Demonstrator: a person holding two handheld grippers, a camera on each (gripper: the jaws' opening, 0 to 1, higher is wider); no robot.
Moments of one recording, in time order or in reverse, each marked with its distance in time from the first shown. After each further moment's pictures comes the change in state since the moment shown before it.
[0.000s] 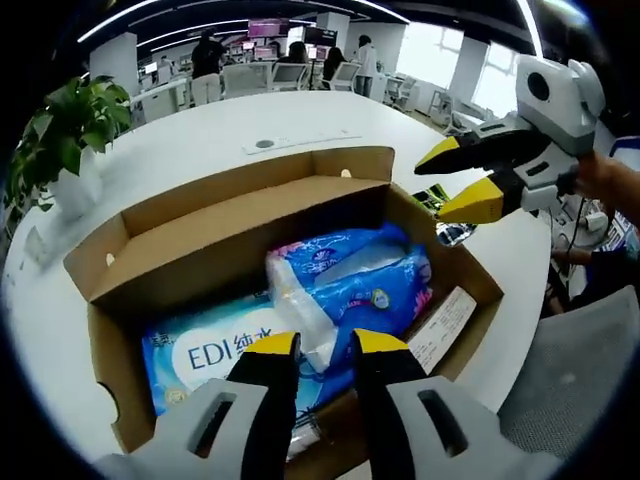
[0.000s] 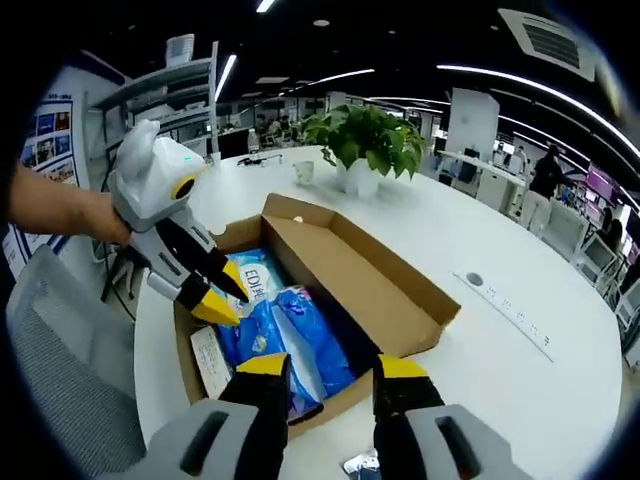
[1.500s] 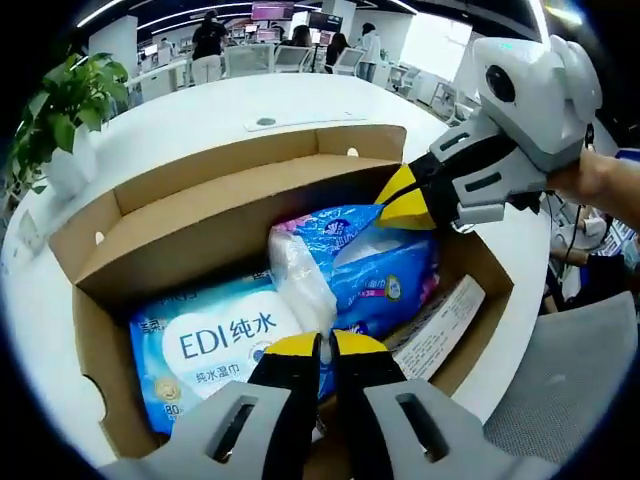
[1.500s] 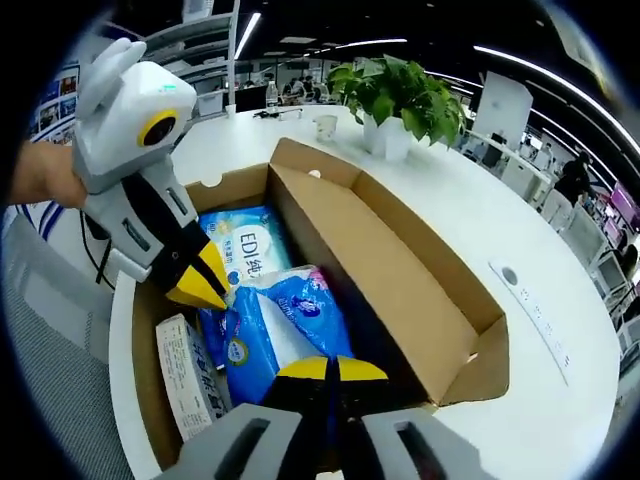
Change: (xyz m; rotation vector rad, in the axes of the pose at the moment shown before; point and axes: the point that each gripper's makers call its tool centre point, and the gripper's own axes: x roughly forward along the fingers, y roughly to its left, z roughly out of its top) left arm 0.007 0.003 -0.011 -0.032 0.064 -0.019; right arm 0.055 0.006 -0.018 -0.075 0.158 0.036
